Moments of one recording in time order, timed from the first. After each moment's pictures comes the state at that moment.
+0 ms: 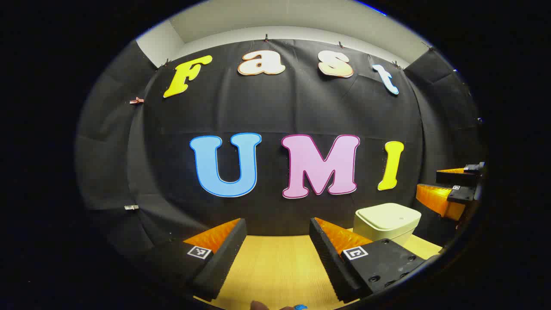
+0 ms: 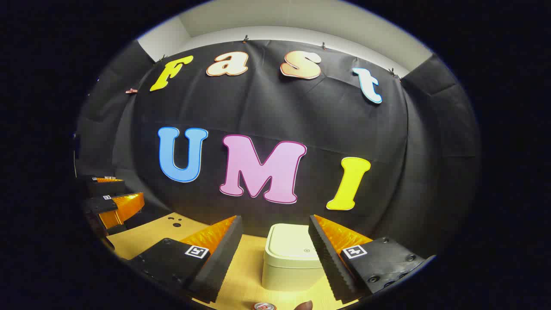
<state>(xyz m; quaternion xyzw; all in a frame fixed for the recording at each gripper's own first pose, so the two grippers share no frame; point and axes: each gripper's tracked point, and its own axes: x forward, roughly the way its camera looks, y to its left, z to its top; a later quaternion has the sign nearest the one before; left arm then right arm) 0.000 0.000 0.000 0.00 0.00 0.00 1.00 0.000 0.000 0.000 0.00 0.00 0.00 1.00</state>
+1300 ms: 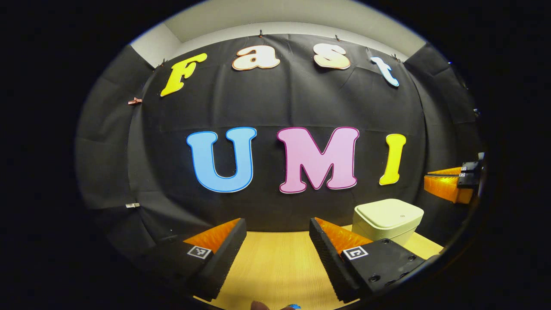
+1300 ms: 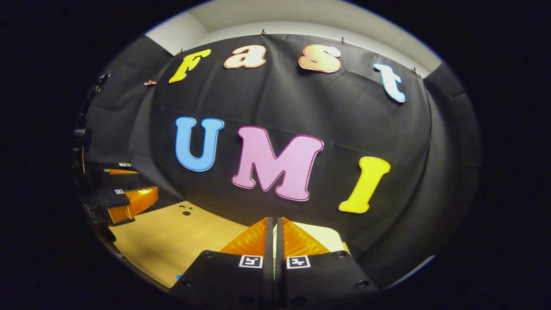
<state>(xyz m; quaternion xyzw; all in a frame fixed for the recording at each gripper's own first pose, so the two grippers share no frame) 0.008 -0.024 -0.008 0.01 0.02 0.01 1.00 0.022 -0.007 -0.016 -0.02 0.05 0.09 0.99</state>
